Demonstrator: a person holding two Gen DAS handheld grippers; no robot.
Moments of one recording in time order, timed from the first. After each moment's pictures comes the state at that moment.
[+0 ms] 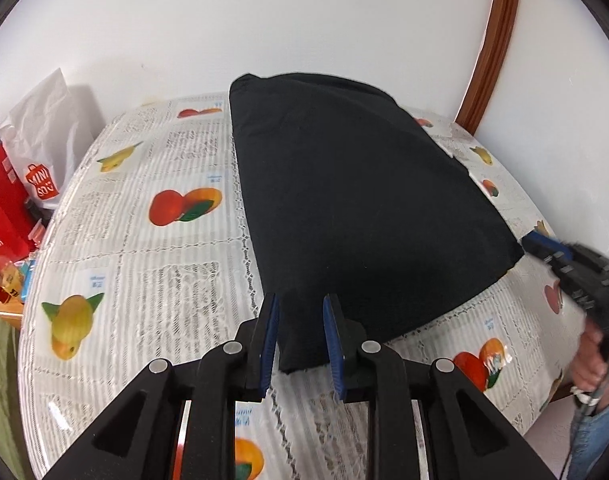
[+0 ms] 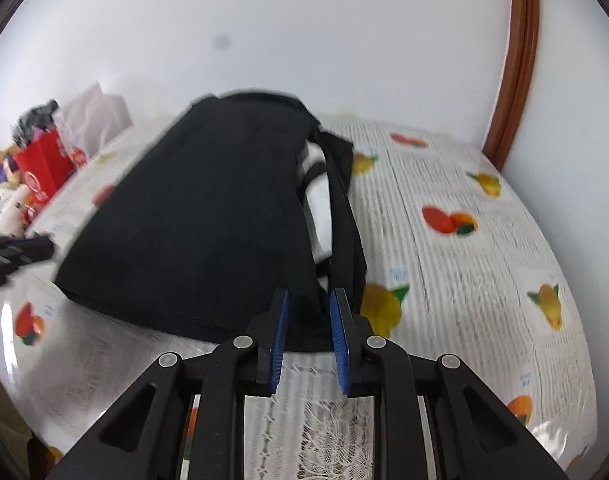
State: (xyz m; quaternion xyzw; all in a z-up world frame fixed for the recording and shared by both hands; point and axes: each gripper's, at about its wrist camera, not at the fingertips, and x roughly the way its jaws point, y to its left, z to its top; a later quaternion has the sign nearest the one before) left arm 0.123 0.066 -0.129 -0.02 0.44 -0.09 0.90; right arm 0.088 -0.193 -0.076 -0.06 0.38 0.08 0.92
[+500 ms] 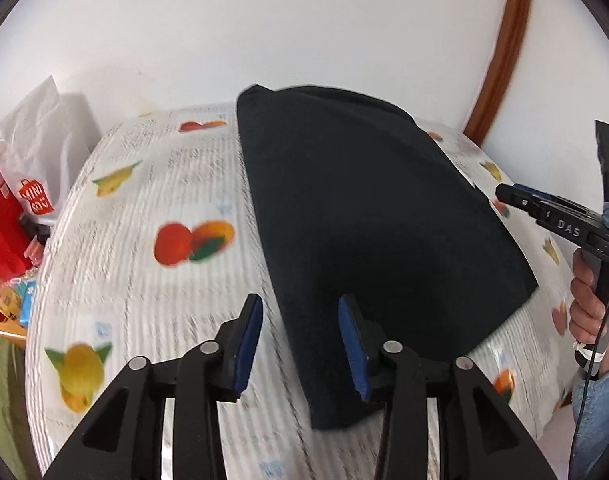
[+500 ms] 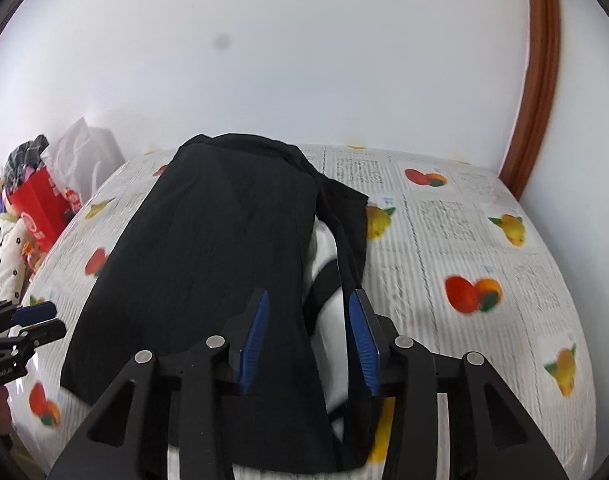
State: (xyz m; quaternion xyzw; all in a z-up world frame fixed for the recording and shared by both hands) left arm 0.166 0.085 -0.116 -0.02 0.43 -0.09 0.90; right arm 0.184 -0.170 -0.048 -0.03 0.38 0.08 0.92
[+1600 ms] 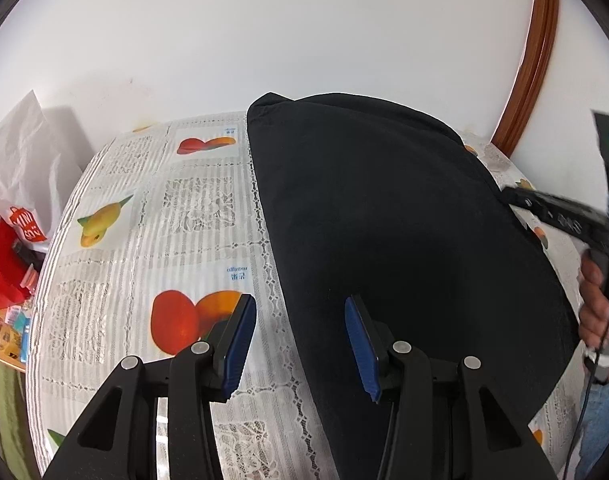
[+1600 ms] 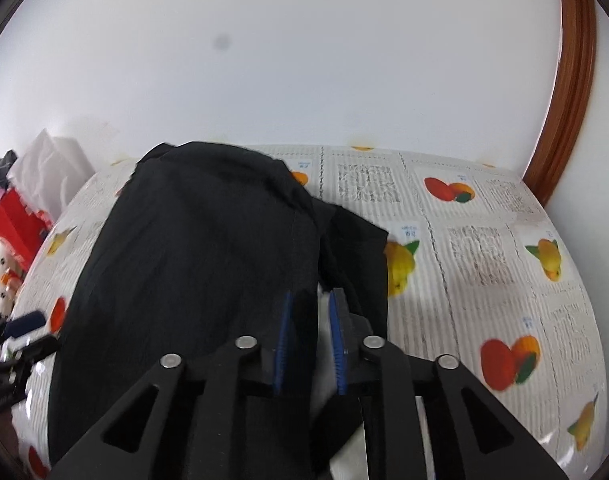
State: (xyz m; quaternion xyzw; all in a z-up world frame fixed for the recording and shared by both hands) left arm 0.246 0.091 -0.130 -0.01 0.43 -0.08 0.90; right arm 0.272 -0.153 -0.066 -0.02 0.41 0.08 0.91
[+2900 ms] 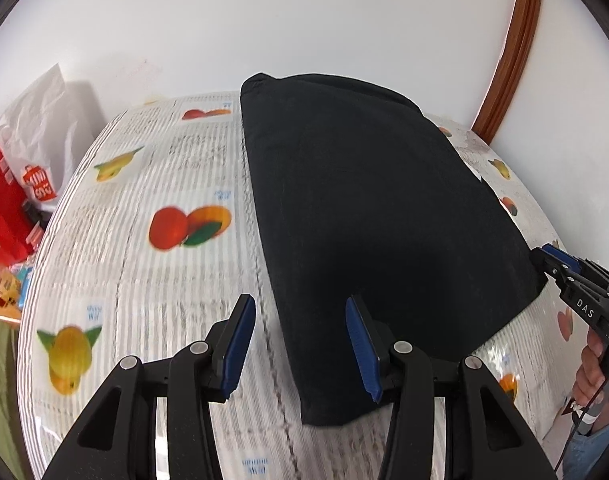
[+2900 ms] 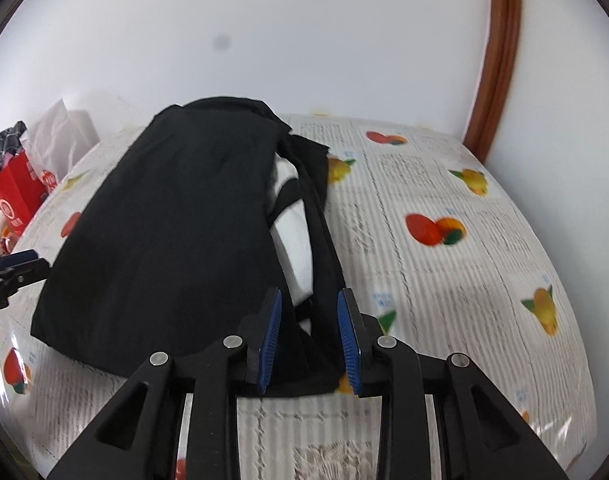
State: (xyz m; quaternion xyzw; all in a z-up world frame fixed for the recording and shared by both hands) left arm 0.159 0.076 -0.129 -0.03 0.44 -0.07 0.89; right arm 0.127 -0.189 -0.077 -0.04 0.40 0.02 0.92
